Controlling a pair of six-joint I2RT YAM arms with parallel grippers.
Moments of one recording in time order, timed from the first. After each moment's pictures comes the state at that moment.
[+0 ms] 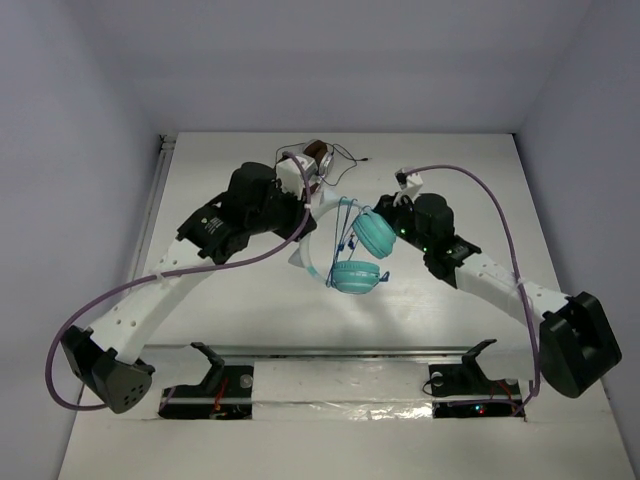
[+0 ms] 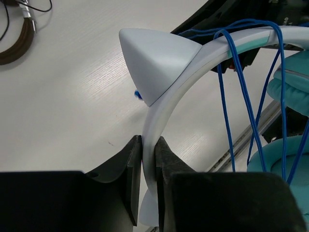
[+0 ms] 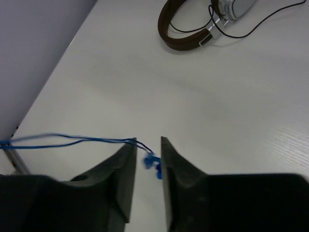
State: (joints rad) left arm -0.65 1.20 1.27 -0.63 0.21 -0.18; right arm 0.56 1.27 0.78 0.24 -0.15 0.42
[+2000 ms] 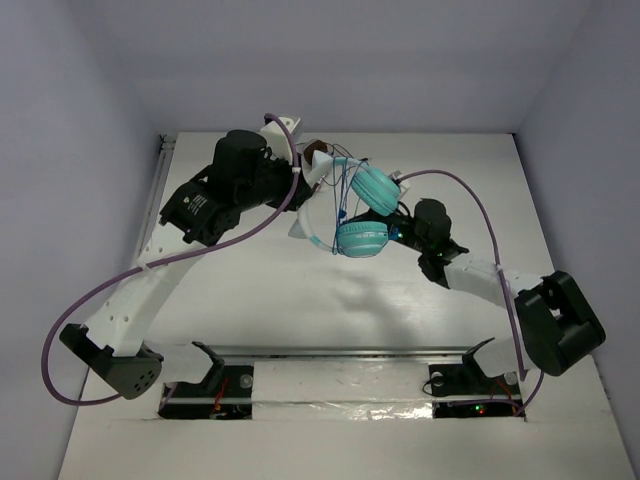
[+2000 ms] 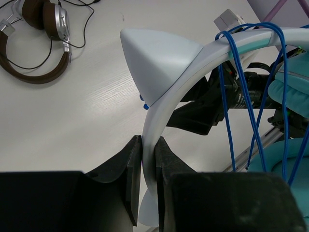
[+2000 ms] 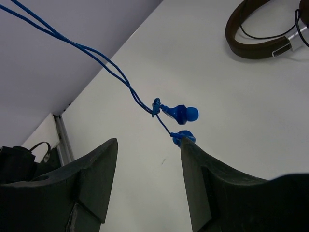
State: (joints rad) left arm -0.64 1.29 1.61 -0.78 0.10 -0.27; right arm 0.52 1.40 0.68 0.64 -0.49 0.51
